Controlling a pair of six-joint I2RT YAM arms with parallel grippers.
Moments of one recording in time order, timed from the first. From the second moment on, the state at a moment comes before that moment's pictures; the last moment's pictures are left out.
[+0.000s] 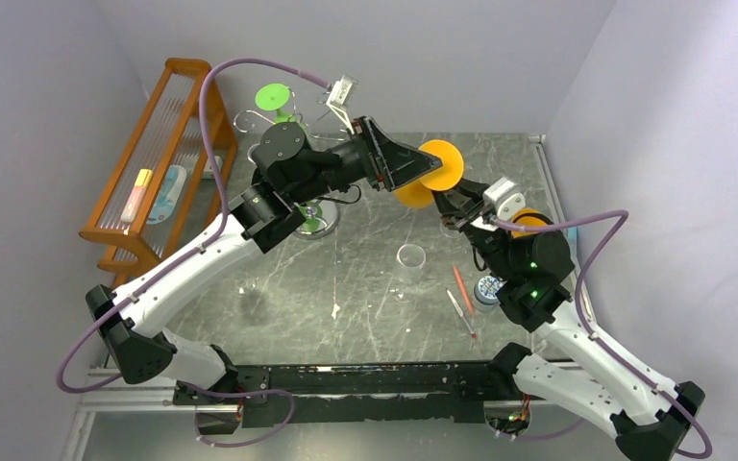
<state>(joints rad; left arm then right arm) -0.89 1.42 1.55 0.14 0.35 -0.85 0.72 0.78 0.79 0.51 -0.01 -0.29</state>
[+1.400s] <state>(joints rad) -0.57 1.63 1.85 0.12 0.53 -0.97 0.72 0.65 0.72 0.47 -0.03 -0.25</state>
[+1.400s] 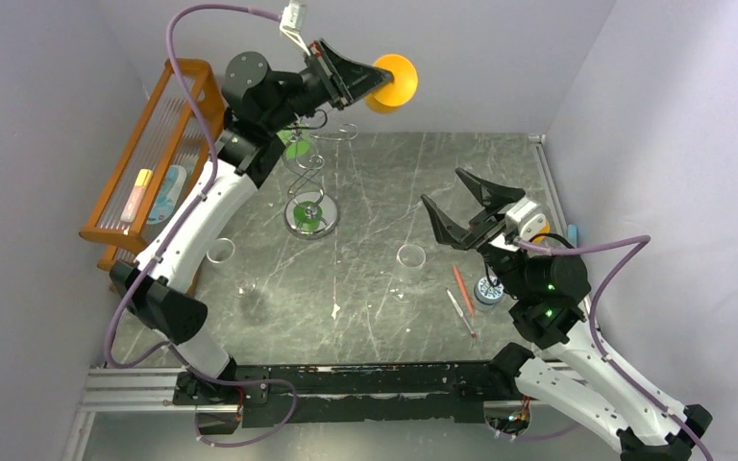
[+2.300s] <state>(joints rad) -0.31 1.83 1.92 0.21 0.44 -1.13 0.72 0.60 0.61 0.47 -0.04 0.03</state>
